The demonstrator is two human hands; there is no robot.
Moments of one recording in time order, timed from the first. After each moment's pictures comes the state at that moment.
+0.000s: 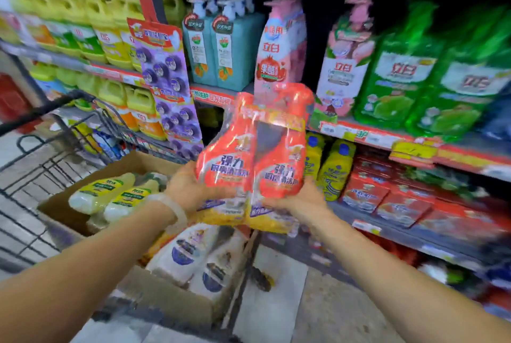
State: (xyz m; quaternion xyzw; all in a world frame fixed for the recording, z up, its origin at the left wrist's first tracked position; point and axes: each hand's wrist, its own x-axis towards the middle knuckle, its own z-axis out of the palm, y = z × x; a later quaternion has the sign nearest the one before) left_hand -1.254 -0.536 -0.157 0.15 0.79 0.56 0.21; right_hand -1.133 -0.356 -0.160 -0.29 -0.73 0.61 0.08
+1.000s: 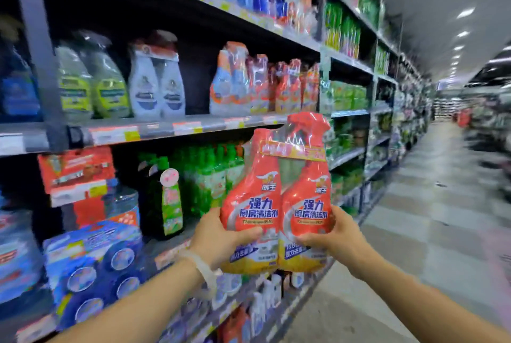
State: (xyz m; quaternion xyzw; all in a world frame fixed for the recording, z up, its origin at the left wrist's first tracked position) left_hand -0.574 0.040 -0.004 0.64 0.46 0.48 0.38; right_hand -0.354 -0.001 -0.013 -0.58 -0.54 0.29 0.54
